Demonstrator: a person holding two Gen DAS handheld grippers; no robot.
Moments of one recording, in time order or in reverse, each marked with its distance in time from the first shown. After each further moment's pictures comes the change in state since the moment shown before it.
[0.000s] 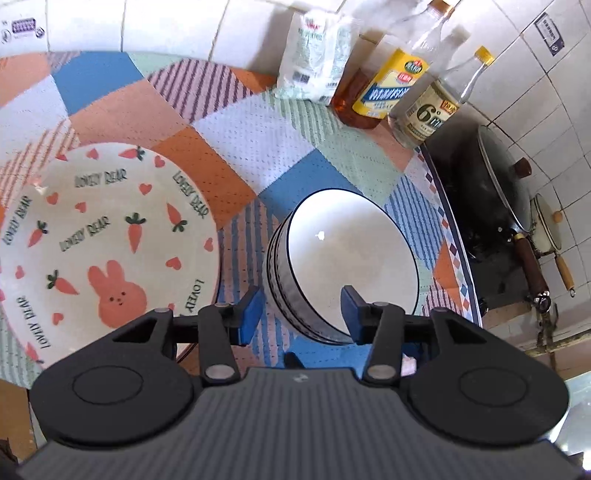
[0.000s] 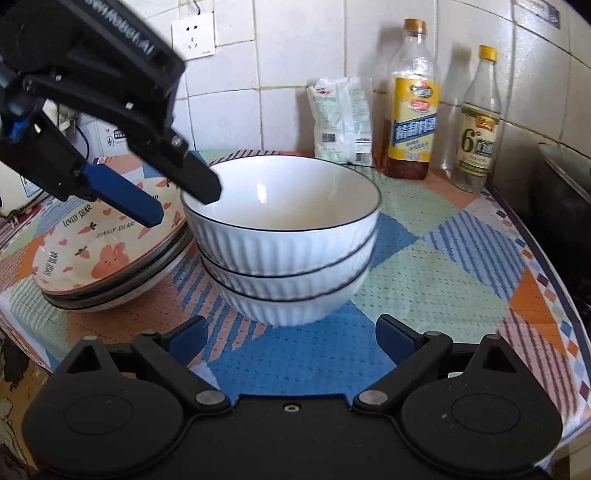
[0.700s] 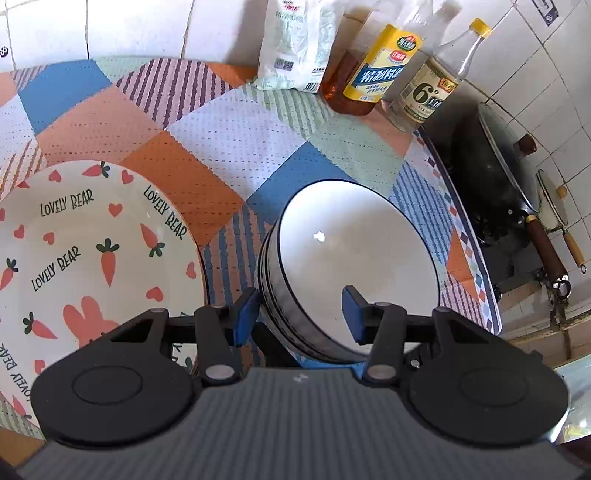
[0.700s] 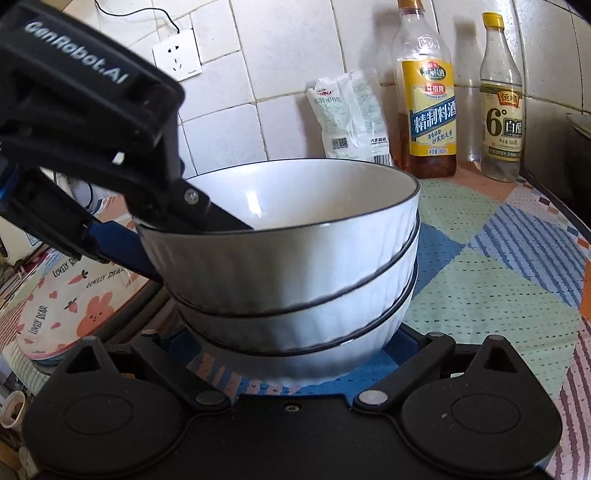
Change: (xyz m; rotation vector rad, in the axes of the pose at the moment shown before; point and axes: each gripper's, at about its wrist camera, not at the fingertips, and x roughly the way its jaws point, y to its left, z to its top) left arm 0.033 -0.004 0.013 0.086 0.020 0.003; right arm 0.045 -0.011 0.004 0.130 -0.091 0.099
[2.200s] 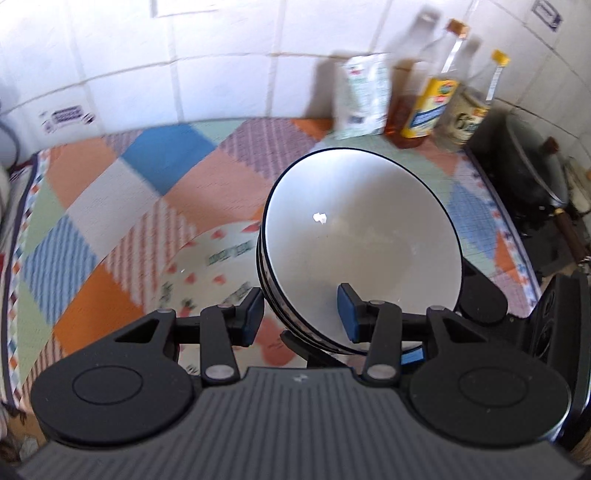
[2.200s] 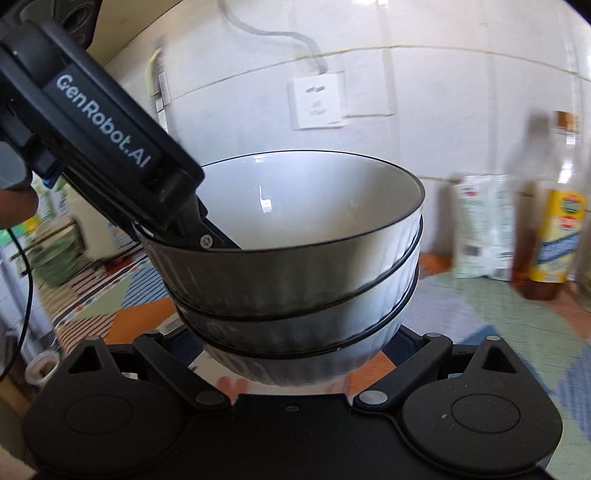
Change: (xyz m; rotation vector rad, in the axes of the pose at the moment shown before) left arm -0.113 0.054 0.022 0.103 -0.035 0.201; right arm 0.001 0.094 0.080 -0.252 -0.020 0.266
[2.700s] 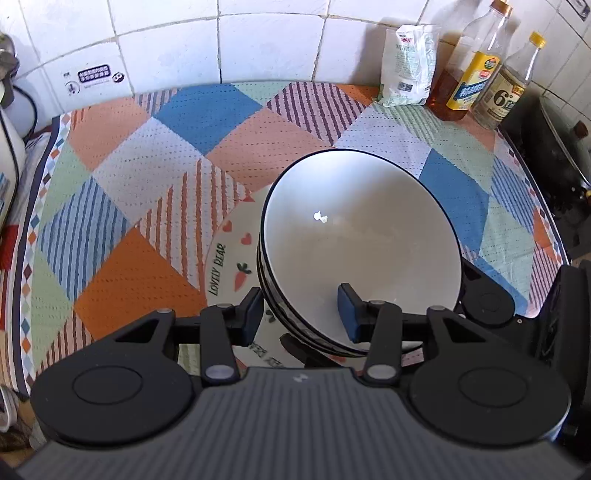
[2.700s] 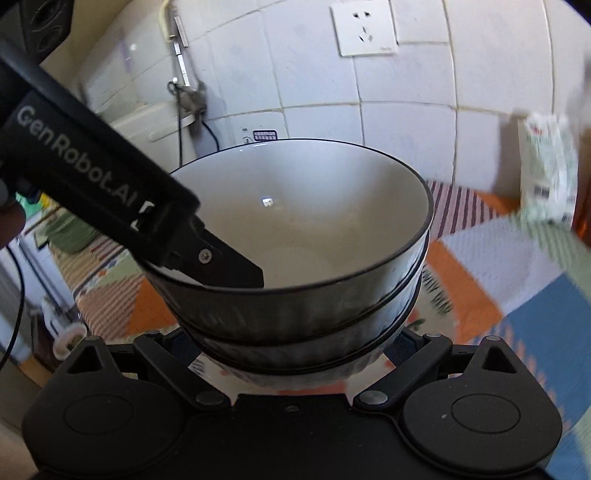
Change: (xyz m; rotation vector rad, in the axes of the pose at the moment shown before) left arm 0.022 0.051 -0.023 0.008 0.061 0.026; right arm 0.050 0.051 -0.020 0.093 0.134 0.025
